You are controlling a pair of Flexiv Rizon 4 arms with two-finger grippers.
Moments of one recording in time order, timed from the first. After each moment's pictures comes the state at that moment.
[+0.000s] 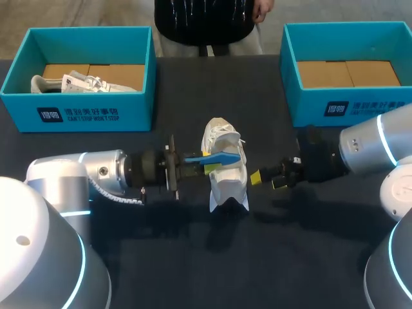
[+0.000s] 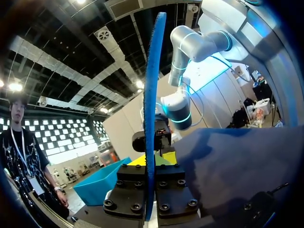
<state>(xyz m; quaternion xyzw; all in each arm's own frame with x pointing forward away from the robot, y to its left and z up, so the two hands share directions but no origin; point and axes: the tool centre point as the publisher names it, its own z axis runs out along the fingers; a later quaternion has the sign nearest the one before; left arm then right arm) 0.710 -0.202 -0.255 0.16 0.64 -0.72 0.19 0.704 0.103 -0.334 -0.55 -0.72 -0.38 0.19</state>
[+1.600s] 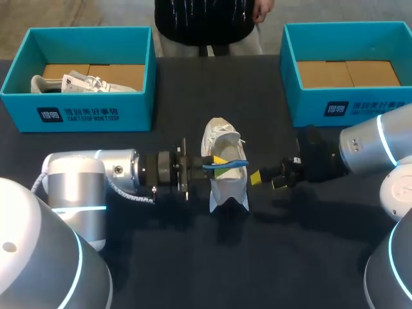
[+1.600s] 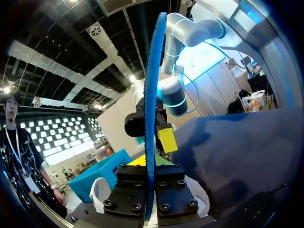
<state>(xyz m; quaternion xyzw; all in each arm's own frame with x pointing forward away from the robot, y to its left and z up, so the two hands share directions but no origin) 0.728 -0.223 -0.295 0.18 0.66 -0.70 0.20 0.704 0.103 -0.335 -0.55 -0.72 -0.38 0.19</state>
